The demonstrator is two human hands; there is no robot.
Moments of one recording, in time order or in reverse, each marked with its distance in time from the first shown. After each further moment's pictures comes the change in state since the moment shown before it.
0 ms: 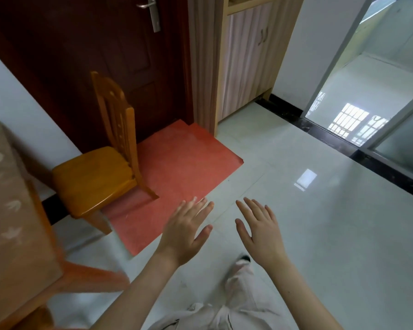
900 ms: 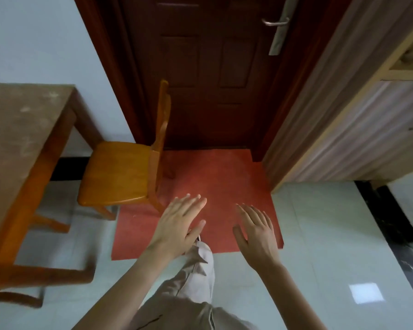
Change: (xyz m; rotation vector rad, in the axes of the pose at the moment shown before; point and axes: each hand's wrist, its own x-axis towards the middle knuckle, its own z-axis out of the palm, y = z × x) left_hand 0.355 -0.161 -0.021 0.142 0.225 -0.636; right_hand 0.520 0.077 0.056 0.070 -0.320 -0.542
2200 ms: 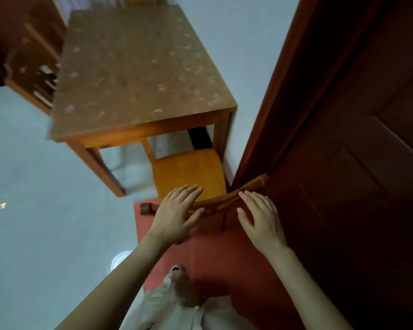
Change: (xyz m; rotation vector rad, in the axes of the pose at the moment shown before) left_hand 0.349 -0.099 -0.044 0.082 0.638 -1.212; right_hand 0.638 -0.051 0.026 0.161 -0.542 -1.264
